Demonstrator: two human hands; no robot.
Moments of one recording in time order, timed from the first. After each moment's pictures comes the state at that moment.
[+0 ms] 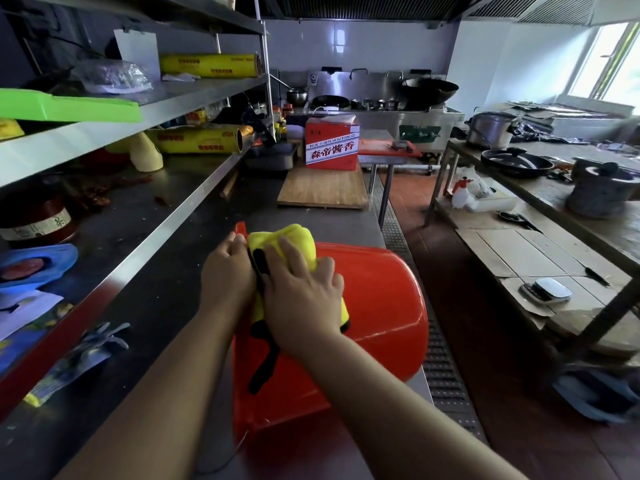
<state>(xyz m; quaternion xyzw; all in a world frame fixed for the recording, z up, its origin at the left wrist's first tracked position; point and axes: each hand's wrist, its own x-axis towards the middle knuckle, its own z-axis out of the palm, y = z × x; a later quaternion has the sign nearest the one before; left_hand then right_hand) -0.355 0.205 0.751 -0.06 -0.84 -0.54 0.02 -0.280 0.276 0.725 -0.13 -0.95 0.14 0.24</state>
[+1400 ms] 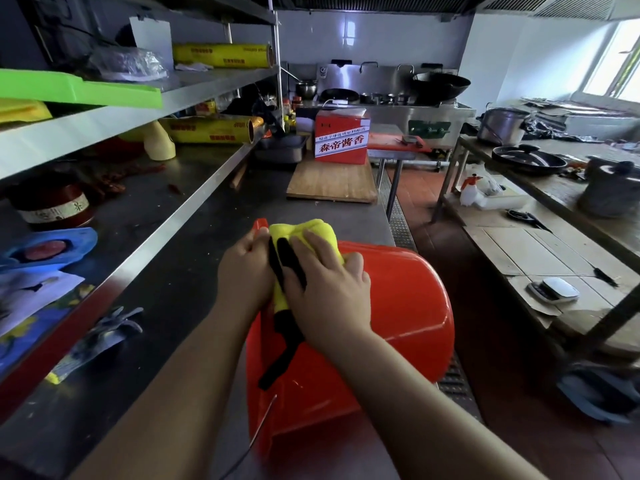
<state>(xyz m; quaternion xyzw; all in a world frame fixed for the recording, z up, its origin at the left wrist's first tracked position) -0.339 0.194 0.744 -0.10 -0.82 -0.57 0.03 -0.256 0.273 0.732 -0.15 -0.94 0.16 0.26</state>
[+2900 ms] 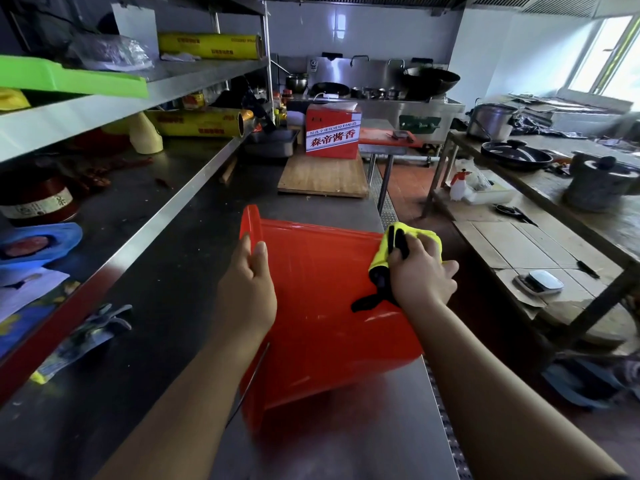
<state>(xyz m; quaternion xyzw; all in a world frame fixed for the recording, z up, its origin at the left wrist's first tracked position) -0.302 0.190 0.733 -0.13 -0.84 -0.53 0.04 -0.250 0.402 0.705 -0.46 -0.84 0.20 0.21</state>
